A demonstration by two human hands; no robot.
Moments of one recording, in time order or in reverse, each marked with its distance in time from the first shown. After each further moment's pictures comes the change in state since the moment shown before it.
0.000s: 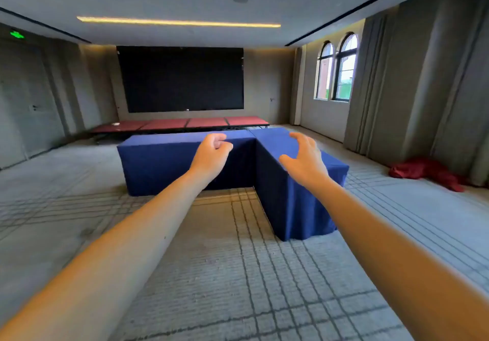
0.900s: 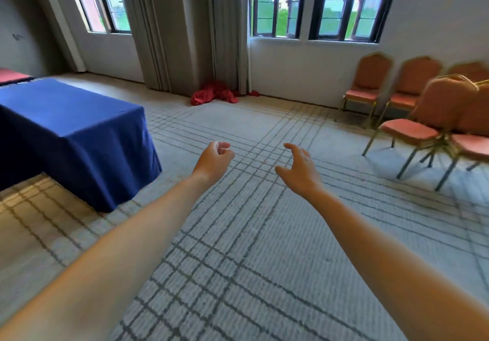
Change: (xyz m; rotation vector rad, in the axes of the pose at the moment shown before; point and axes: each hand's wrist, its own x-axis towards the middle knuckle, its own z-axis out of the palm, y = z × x) left_hand -0.213 0.094 0.457 -0.122 -0.938 0.064; right_hand -0.286 0.260 -0.310 -0.335 0.380 0.748
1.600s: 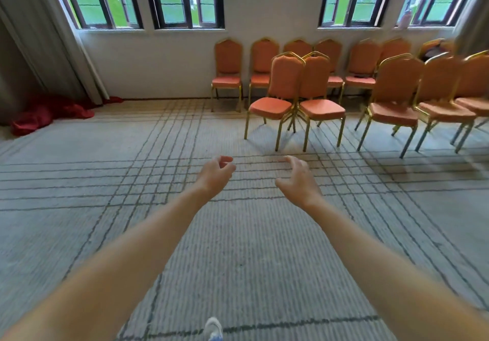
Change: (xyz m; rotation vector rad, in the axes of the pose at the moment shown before) left_hand 0.149 0.108 0.413 0.018 -0.593 0.149; right_hand 0.073 0.301 -0.210 -0.097 0.329 0.495
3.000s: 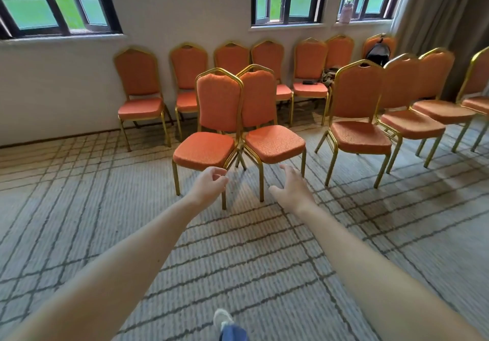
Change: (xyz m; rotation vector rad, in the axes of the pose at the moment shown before) left_hand 0.826 0.179 0.299 0.098 -0.279 0.047; right_hand 0.809 0.219 -0.148 0.019 0.093 0.267
